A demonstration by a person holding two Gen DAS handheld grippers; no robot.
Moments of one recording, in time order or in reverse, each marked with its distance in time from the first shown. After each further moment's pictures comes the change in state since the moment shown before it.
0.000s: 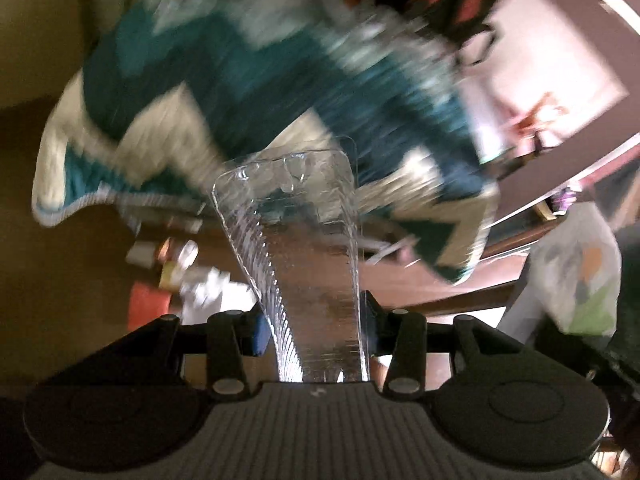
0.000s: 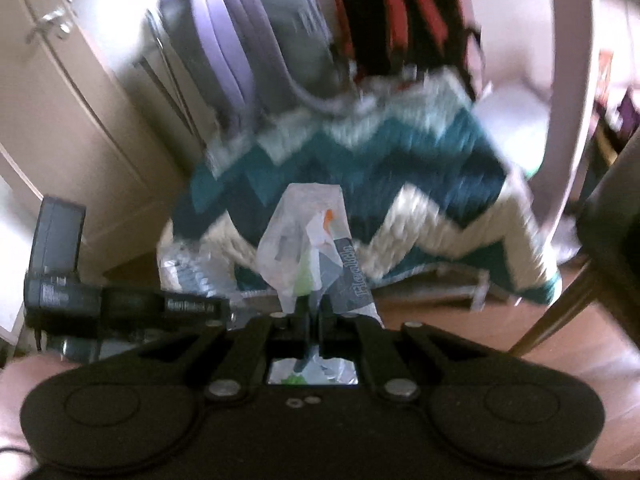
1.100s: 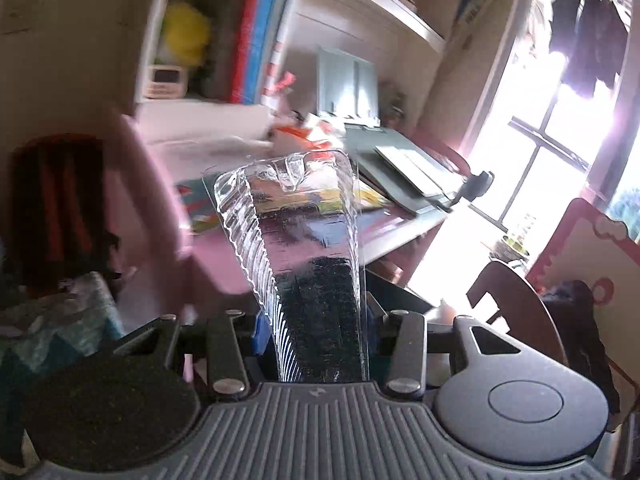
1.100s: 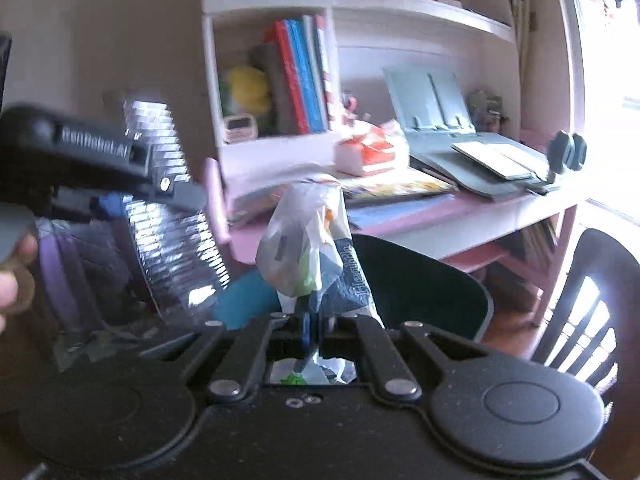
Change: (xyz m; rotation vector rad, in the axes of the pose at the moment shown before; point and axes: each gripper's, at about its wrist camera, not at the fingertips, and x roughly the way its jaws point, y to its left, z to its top) left arm -0.189 -0.437 0.049 0.602 -0.320 -0.450; right arm -0.300 -0.170 0.086 0.094 -0.490 -0.488
